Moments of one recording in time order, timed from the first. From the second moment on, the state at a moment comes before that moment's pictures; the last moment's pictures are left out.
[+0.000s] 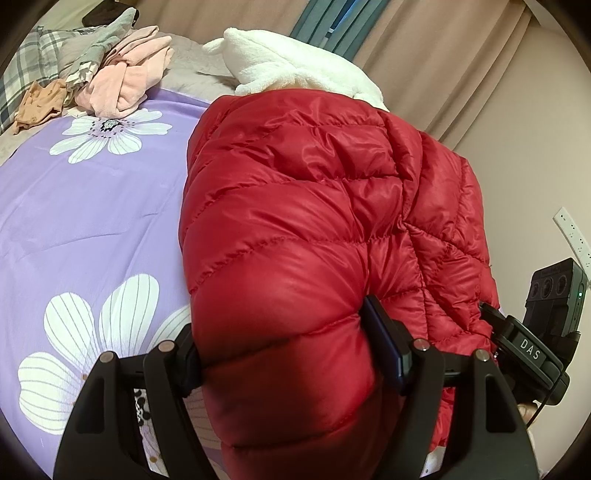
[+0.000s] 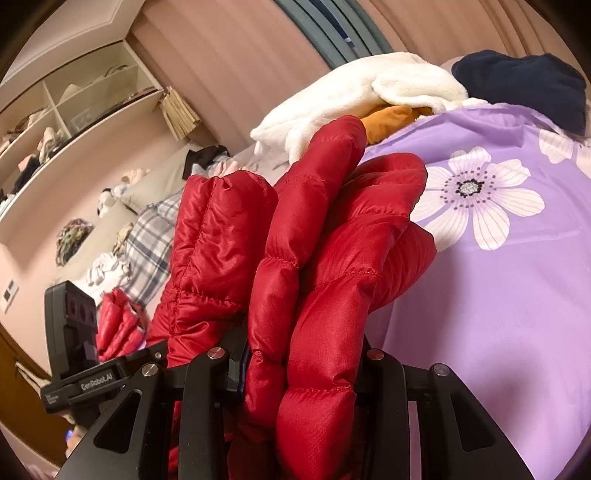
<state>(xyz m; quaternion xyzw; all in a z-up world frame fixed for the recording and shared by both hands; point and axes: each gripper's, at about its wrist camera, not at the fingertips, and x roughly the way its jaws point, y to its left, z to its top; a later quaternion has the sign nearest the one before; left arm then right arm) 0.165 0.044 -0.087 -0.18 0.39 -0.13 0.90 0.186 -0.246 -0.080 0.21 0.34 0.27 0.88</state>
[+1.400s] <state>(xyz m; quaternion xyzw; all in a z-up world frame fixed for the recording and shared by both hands) 0.185 0.044 -0.103 -0.16 0.41 -0.12 0.89 0.207 -0.237 -0.103 0.23 0.38 0.24 0.86</state>
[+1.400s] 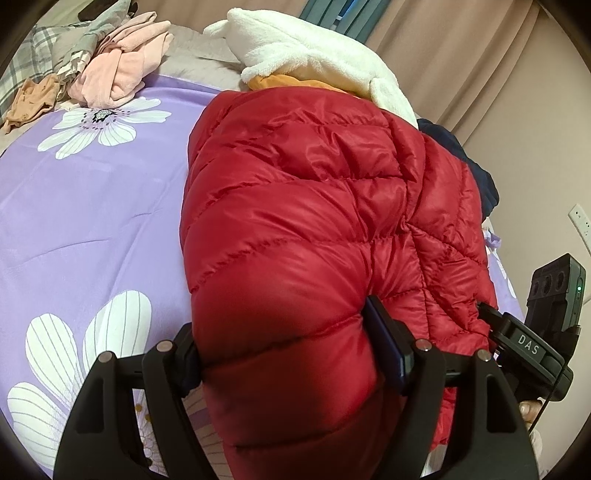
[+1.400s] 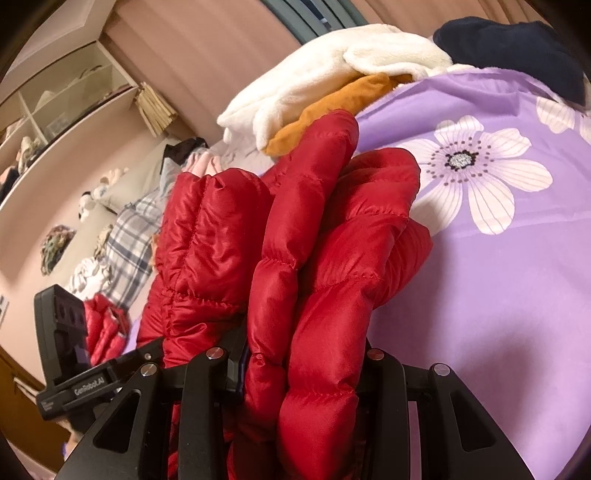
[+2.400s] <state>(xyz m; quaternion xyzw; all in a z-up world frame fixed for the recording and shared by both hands) 0.168 0.043 -0.103 -0.12 0.44 -0.06 0.89 0.178 -0.257 -0.087 0.17 0.38 0.09 0.90</state>
